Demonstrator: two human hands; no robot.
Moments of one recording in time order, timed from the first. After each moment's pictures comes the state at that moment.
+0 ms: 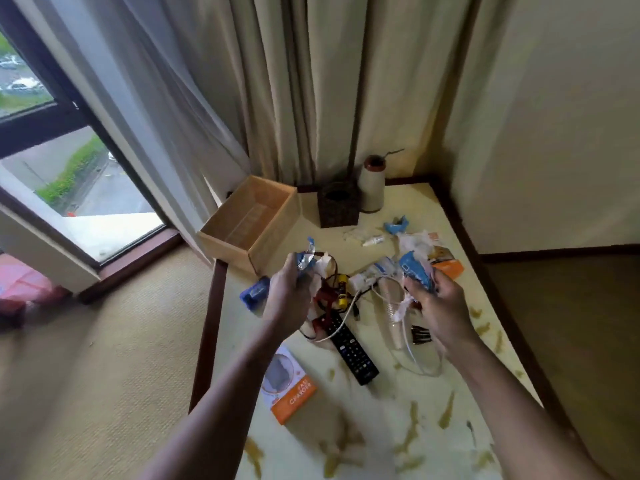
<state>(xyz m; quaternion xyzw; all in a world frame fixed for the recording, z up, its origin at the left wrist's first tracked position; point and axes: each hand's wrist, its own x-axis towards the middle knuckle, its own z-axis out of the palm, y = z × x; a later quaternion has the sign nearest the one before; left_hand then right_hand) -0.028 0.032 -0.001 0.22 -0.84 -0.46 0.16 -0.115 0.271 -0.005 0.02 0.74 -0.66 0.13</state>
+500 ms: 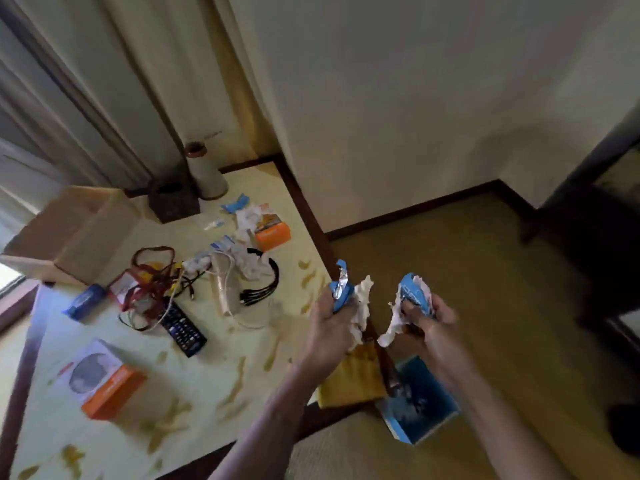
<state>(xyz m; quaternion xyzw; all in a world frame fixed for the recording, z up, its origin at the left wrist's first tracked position) -0.019 0.452 -0.003 0.11 -0.68 -0.72 -0.06 -0.037 0.636 -0.016 0.15 0.64 -0.74 0.09</state>
